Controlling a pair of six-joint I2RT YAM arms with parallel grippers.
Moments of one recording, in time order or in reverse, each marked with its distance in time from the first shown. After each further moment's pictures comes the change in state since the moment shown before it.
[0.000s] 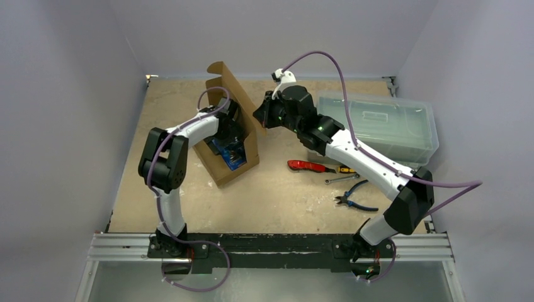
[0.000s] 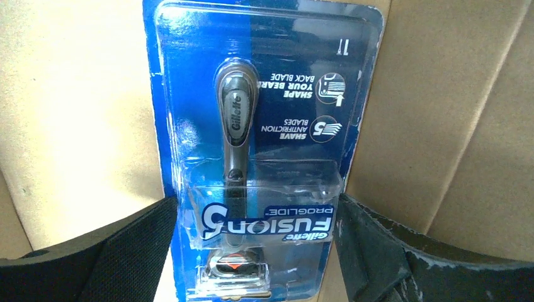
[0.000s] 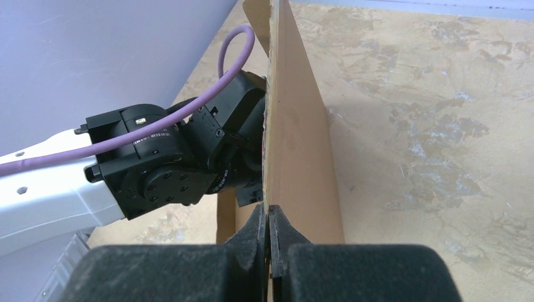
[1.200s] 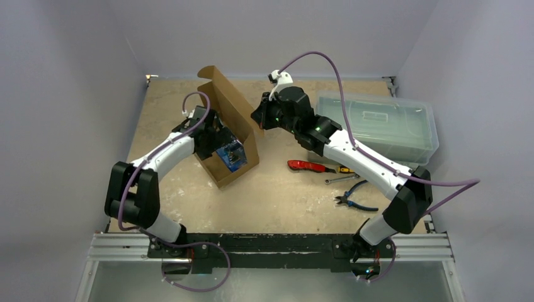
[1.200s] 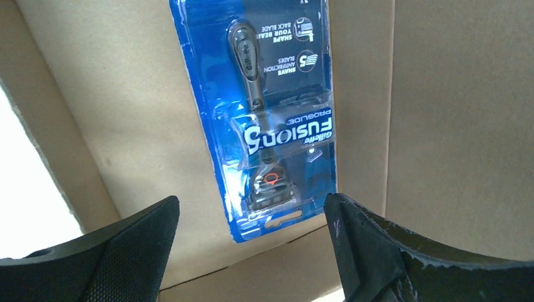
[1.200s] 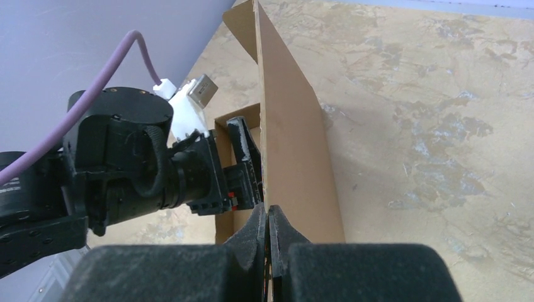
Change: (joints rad) left arm 0.073 -0.415 -0.332 0.162 0.146 0.211; right arm 0.011 0.010 0.013 -0.010 0.021 -0.010
